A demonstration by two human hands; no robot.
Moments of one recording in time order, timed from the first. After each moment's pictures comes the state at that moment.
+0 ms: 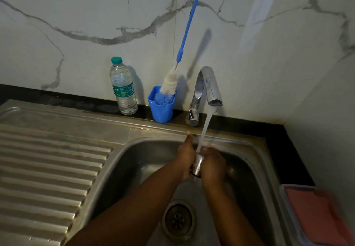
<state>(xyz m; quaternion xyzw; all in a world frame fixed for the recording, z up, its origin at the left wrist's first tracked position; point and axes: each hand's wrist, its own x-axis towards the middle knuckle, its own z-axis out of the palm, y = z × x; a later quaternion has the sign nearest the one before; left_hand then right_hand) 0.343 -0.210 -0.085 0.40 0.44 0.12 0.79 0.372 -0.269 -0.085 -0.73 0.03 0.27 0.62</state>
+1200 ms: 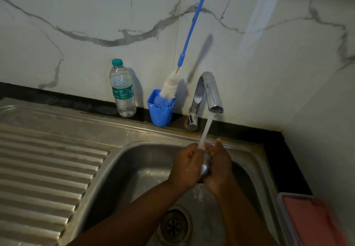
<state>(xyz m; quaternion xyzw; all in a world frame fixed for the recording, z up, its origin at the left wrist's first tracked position) 0.328 -0.222 -0.096 0.69 0.27 0.30 0.60 0.389 -0.278 -0.059 -0.55 0.07 0.44 0.71</state>
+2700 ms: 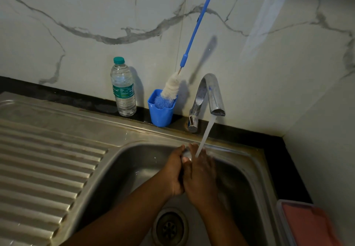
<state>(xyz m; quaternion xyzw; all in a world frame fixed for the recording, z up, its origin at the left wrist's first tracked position) 0.322 -0.200 -0.102 0.20 0.37 0.07 0.91 0.368 -0.276 -0.085 -0.88 -0.39 0.14 0.23</state>
